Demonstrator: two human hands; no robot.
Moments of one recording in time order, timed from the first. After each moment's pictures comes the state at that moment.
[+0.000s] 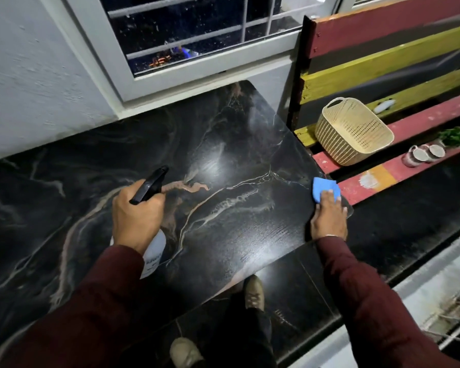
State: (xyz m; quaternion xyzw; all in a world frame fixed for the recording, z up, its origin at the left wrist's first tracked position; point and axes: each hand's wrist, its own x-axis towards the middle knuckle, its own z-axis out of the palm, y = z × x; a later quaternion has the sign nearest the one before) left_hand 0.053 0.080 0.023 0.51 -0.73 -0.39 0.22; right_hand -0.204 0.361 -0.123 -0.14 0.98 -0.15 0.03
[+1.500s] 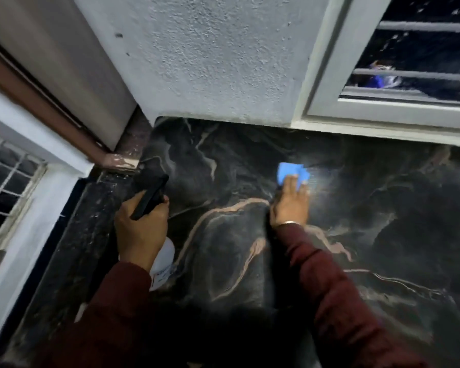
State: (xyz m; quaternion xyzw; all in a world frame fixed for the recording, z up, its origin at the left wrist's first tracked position) left_hand 0.247 -0.057 0.010 0.72 -0.50 -0.31 0.36; right_hand -0.023 -0.052 -0.121 -0.50 0.85 -0.12 0.10
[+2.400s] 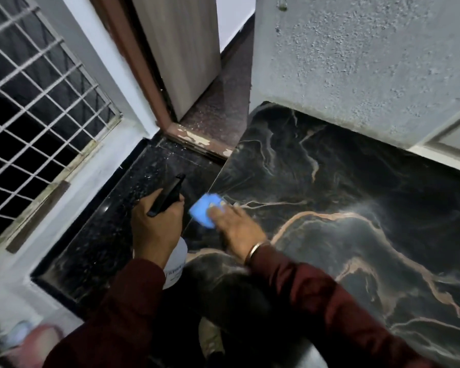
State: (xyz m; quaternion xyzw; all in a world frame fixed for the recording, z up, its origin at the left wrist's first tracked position) left_hand 0.434 -0.035 -0.021 0.77 -0.39 -0.28 0.41; right_hand 0.258 -0.057 -0.134 -0.89 0.43 -0.07 0.14
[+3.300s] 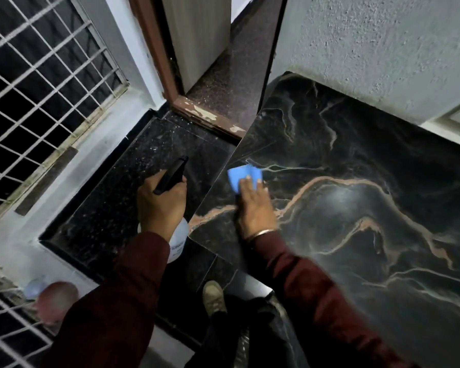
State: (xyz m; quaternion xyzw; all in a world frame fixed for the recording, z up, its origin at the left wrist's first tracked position) left_hand 0.491 0.030 -0.013 0.80 -0.35 -0.30 0.39; right_hand 0.306 0.013 -0.125 -0.77 0.61 -0.08 0.15
